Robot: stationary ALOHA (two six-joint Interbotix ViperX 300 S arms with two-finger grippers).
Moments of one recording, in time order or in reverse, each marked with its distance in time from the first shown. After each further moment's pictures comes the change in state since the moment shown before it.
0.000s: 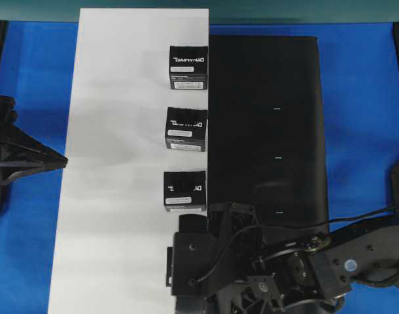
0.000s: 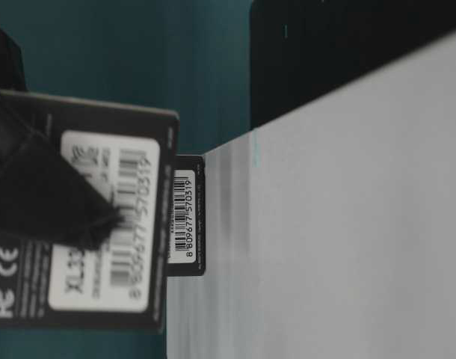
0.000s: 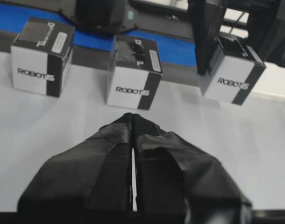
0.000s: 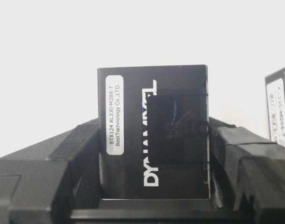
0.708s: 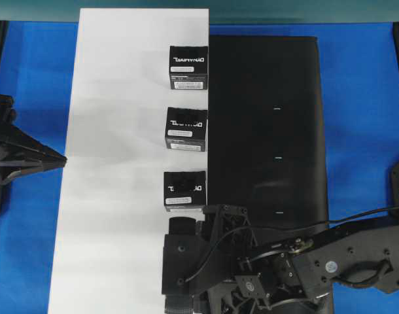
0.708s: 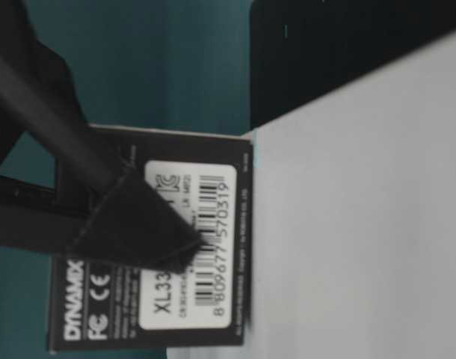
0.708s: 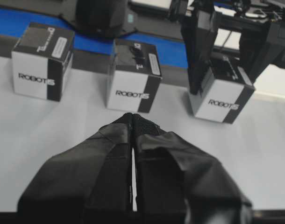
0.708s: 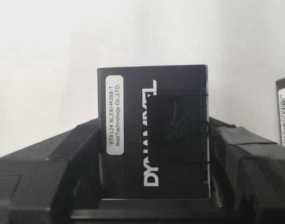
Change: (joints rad) left arm 0.002 -0.003 -0.005 0.002 0.000 0.009; right arm -0.011 0.040 0.006 0.002 -0.015 0.000
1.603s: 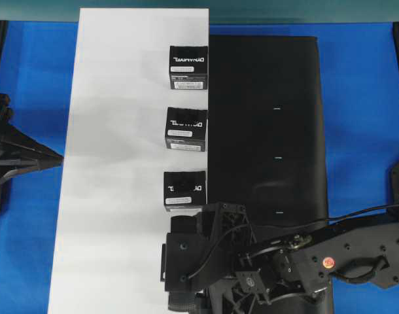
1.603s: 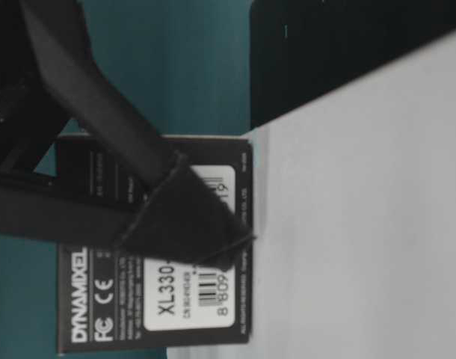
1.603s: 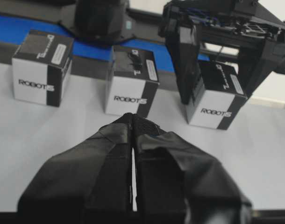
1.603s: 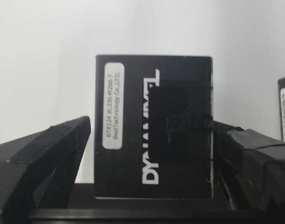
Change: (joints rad) left arm -0.003 -0.017 -0.002 0.000 0.002 -0.003; right arm -0.009 -0.006 0.044 -0.006 -0.058 -0.012
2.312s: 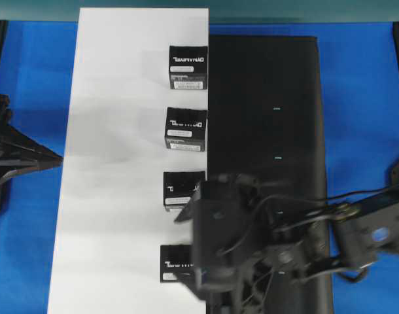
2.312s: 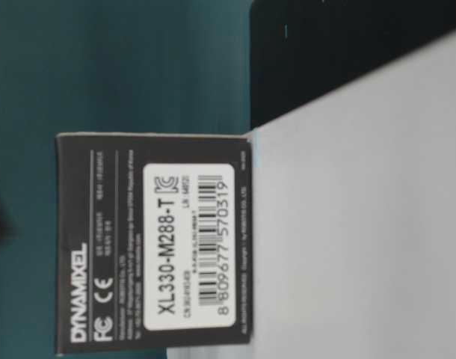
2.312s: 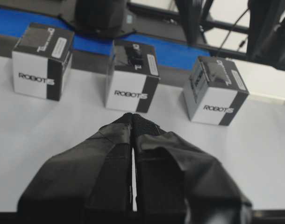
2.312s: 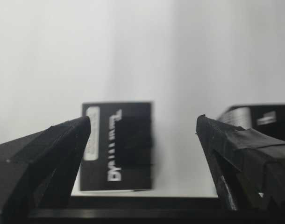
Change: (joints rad) left arm 0.000 -0.003 -0.002 0.000 0.018 -0.008; right arm -0.026 -0.156 0.000 -0.089 -0.051 -0.014
